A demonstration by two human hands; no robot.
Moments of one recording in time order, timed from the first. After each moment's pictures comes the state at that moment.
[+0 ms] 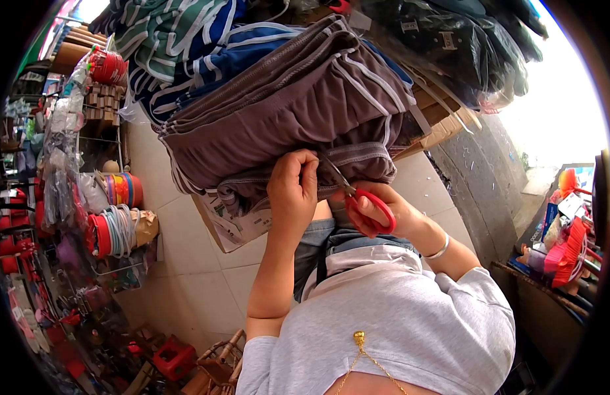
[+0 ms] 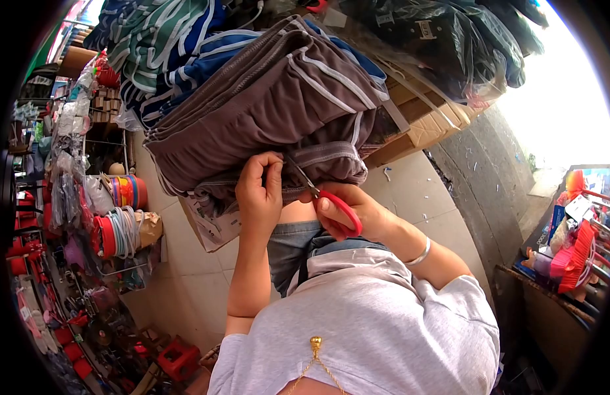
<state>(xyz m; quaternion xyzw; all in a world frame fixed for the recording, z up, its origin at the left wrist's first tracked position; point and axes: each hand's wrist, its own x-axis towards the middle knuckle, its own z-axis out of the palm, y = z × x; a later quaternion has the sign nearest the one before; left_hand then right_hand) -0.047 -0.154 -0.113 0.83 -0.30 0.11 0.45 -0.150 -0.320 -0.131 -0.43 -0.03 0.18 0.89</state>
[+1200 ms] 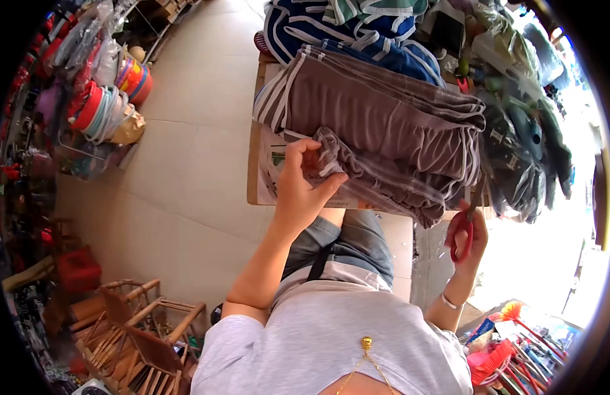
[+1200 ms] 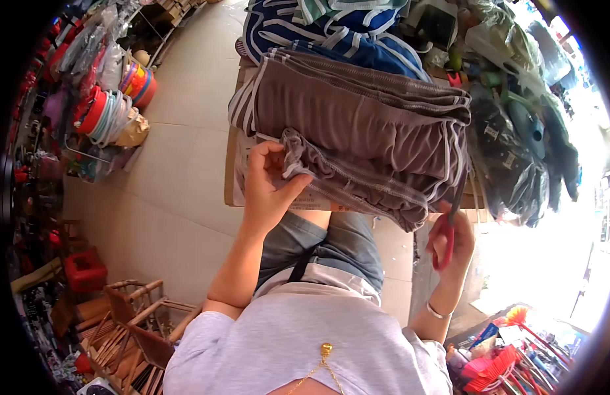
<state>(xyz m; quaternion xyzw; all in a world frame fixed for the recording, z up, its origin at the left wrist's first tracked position) -0.065 -0.064 -0.128 0.74 -0.10 0.13 0.65 -0.150 -0.381 -0.089 -0.72 -0.01 -0.09 0.69</state>
